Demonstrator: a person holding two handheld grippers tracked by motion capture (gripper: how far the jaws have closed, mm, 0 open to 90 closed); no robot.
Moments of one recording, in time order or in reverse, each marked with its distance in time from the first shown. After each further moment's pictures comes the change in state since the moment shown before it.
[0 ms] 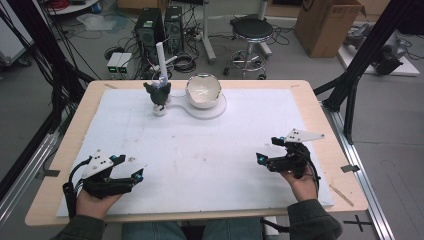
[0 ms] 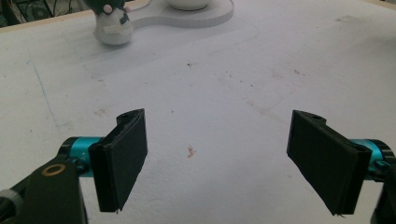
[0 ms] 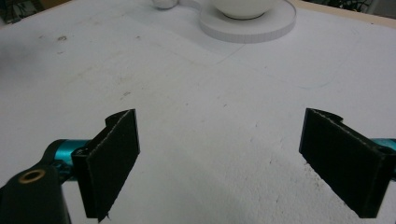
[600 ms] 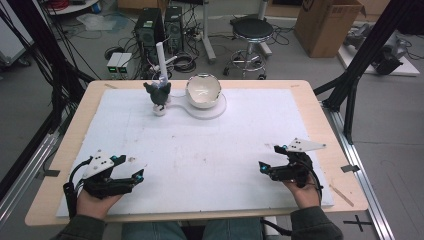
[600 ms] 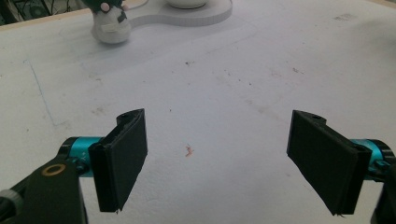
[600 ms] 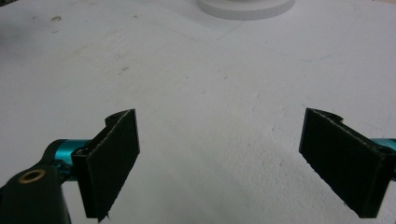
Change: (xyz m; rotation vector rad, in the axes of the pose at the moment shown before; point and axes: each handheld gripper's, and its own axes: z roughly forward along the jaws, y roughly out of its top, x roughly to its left) left arm -0.001 -0.001 0.001 0.007 -0.004 0.006; right arm 0.005 -0.023 -0.007 0.028 -0.017 0.006
